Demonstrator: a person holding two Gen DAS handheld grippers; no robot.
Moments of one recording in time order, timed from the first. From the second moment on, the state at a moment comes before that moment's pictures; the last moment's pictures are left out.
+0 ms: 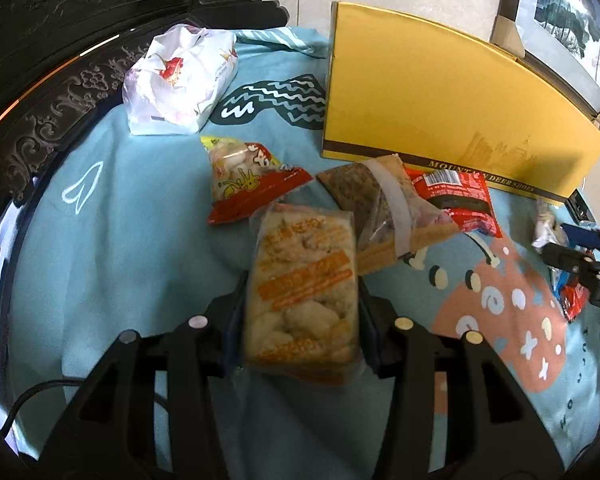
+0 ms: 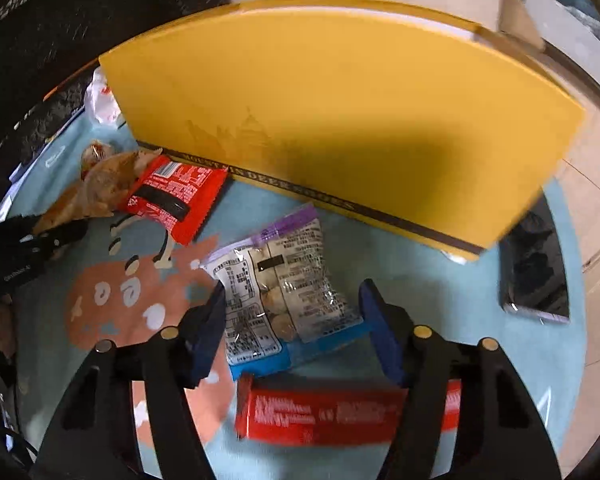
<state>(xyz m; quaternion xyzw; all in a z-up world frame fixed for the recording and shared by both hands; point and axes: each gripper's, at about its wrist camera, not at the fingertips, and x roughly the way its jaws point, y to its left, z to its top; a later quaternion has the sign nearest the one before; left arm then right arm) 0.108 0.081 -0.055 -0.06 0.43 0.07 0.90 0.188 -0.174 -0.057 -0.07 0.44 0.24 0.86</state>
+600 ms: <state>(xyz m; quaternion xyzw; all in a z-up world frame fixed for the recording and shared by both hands) 0.059 0.050 0.034 -0.03 0.35 0.05 0.94 0.135 -0.236 0.011 0.06 0.34 0.28 0.90</state>
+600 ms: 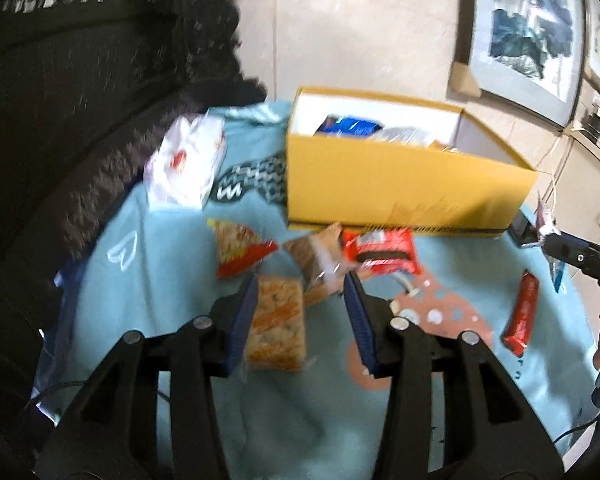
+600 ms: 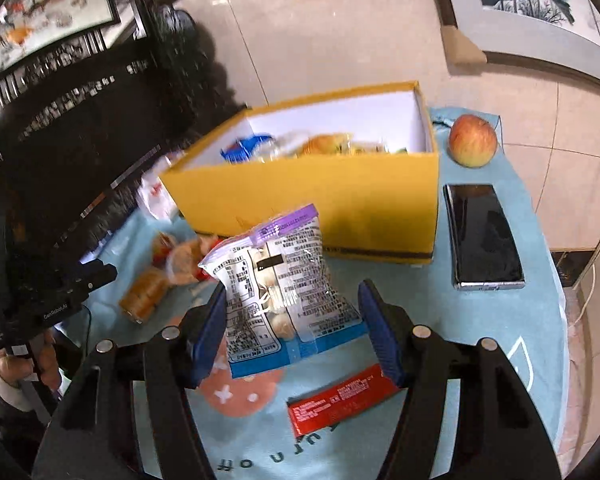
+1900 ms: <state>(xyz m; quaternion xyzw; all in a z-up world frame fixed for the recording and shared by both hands) 0.242 -0.007 0.091 -0.03 0.32 0.00 0.95 0.223 -0.221 0.069 0.06 0.23 0.22 0.95</state>
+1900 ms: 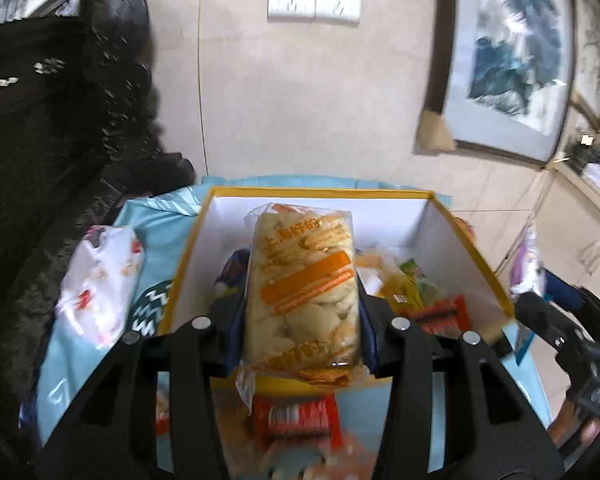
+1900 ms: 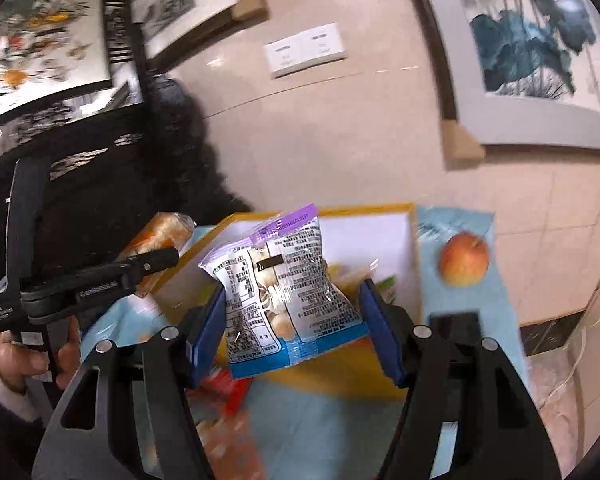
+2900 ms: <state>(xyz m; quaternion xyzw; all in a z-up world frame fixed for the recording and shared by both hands) 0.139 0.053 0.025 -0.05 0.39 0.07 0.92 0.125 -0.277 -0.002 0.12 0.31 0.18 0.93</state>
